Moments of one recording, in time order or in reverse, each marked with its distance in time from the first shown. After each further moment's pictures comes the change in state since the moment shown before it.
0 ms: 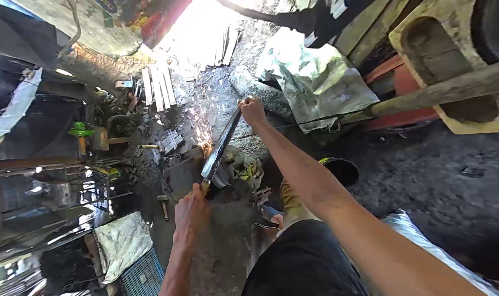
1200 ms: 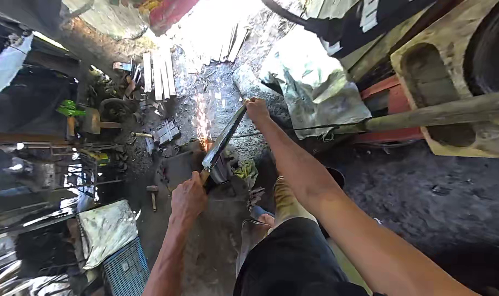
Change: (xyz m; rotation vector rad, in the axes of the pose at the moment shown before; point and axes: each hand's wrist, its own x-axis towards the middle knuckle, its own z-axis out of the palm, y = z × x) left_hand 0.014 0.007 -0.019 -0.024 -0.065 0.017; right_hand 0.018 0.005 0.001 0.027 -0.021 0.052
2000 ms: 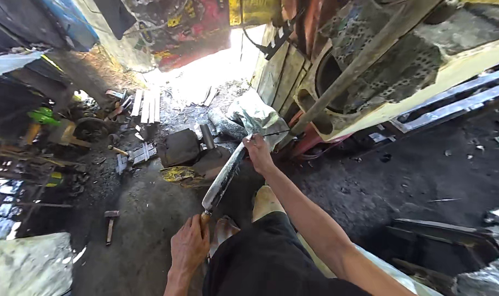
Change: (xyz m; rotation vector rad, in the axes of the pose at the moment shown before) left_hand -0.272 -0.084 0.220 -0.362 0.457 0.244; right_hand -0.401 0.051 -0.032 0.264 0.054 -0.256
